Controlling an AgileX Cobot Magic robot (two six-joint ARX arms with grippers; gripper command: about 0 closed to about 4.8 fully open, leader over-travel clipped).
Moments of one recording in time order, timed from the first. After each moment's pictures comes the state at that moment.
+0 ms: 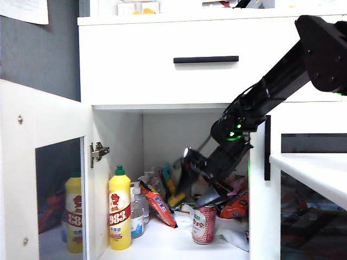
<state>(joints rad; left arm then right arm) -0.92 0.41 0.51 -0.69 -0.72 -0.35 0.29 2.84 2.50 -0.84 -0.66 -0.06</state>
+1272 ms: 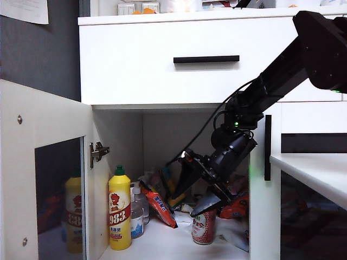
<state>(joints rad) -0.92 0.41 0.51 -0.69 -0.71 -0.35 0.31 2.83 2.50 -1.12 -0.80 -0.19</state>
